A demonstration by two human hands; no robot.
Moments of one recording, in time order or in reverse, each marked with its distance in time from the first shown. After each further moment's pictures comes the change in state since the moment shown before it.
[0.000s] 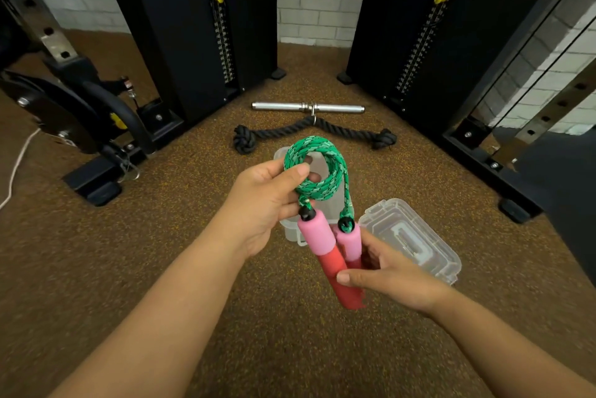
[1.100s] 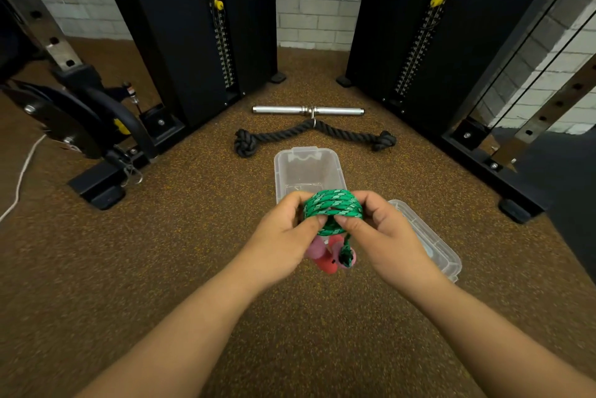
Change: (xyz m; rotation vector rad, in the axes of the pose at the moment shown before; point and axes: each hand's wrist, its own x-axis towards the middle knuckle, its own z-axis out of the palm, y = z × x) left_hand -0.024 -0.032 0.012 0.514 -0.065 0.059; right_hand 0.008 -0.046 0.021 -0.088 0.413 -0.294
